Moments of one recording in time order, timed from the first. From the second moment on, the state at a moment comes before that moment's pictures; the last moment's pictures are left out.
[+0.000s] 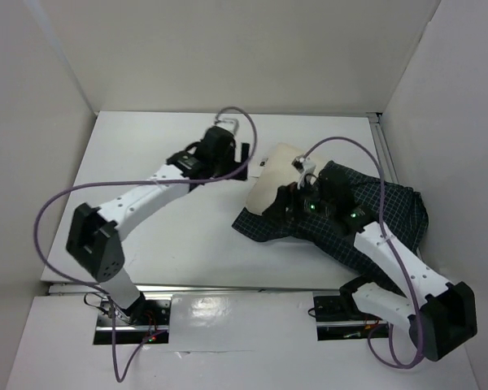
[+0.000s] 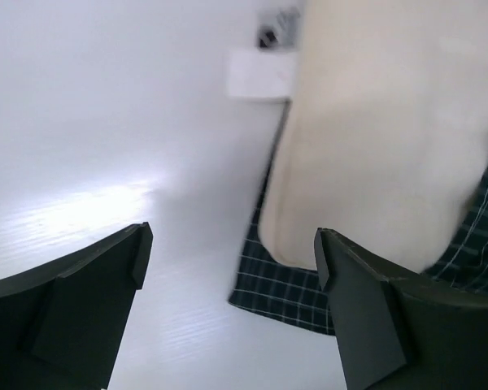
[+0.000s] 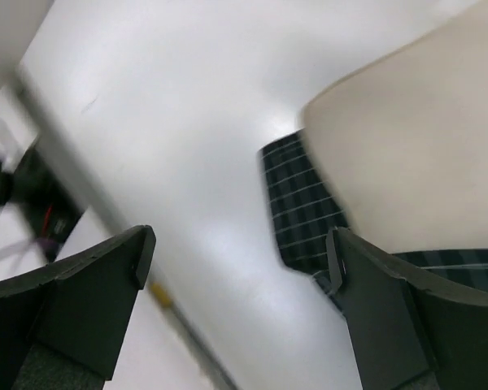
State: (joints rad) left arm -0.68 1.70 1.46 -0.48 -0.17 -0.40; right arm 0.44 1.00 0.69 -0.19 -0.56 0.25
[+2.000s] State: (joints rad) left arm -0.36 1.87 1.29 -0.15 0.45 -0.54; right arm 0.37 1.61 1.45 -0.14 -0.56 0.20
